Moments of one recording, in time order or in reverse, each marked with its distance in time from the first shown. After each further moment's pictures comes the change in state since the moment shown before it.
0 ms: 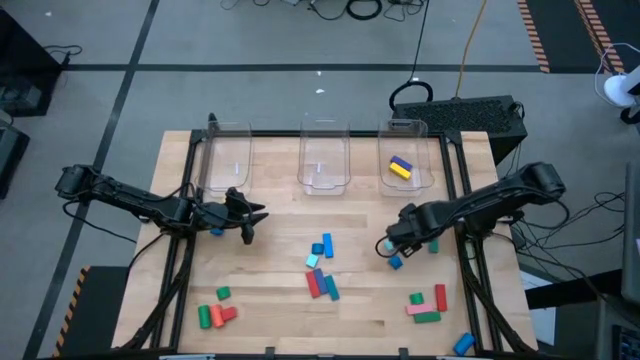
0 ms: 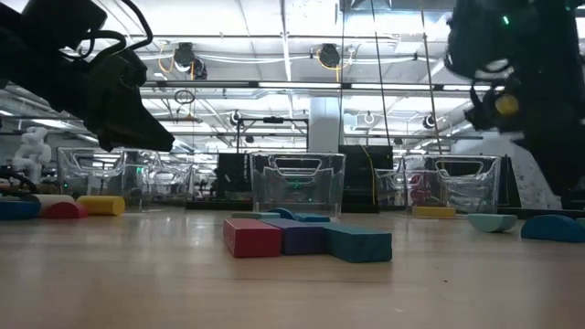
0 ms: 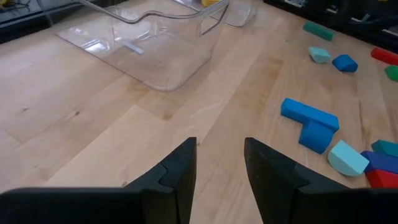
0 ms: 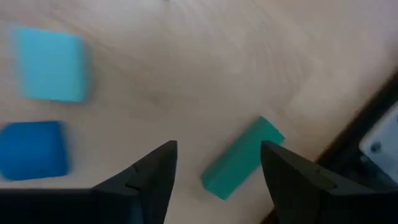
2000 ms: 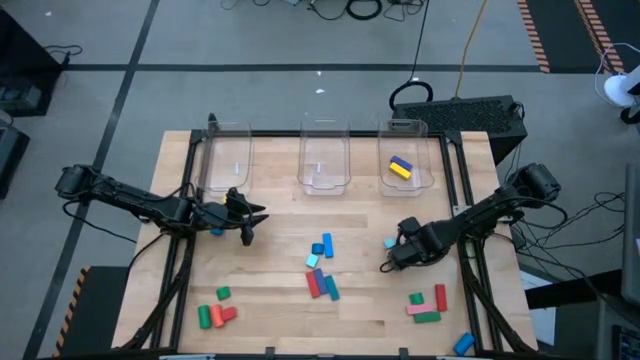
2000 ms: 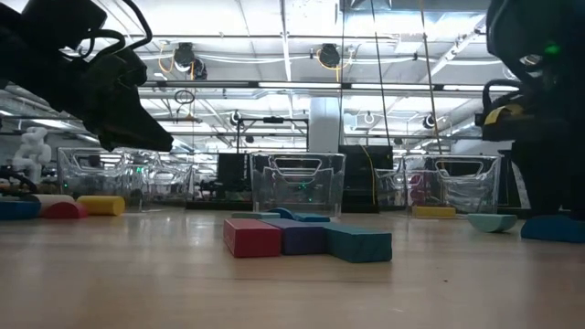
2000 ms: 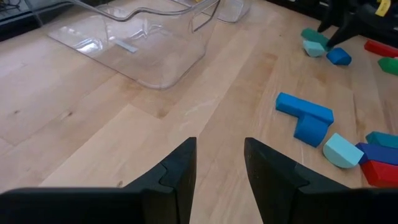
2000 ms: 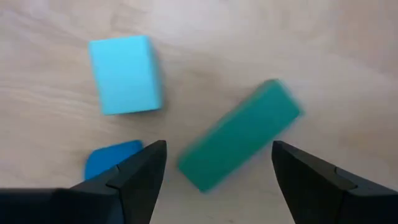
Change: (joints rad) left arm 0.000 0.000 0.000 -0.001 0.026 0.024; right arm 0.195 0.040 -0.084 0.366 0.087 0.447
